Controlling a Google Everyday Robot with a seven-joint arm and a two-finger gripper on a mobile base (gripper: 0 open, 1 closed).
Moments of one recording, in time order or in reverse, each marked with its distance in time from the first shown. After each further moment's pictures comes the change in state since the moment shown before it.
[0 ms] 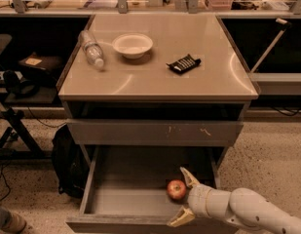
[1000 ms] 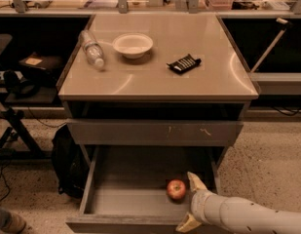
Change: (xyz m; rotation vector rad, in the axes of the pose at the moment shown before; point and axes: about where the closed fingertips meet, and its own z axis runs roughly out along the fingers) arm 0.039 0.007 -0.014 0.060 0.301 -0.106
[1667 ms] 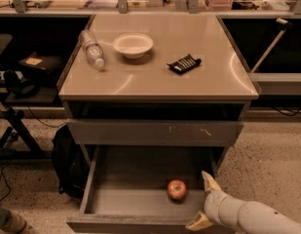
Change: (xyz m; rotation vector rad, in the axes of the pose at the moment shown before) arm 0.023 -0.018 -0.029 0.068 -0.022 0.087
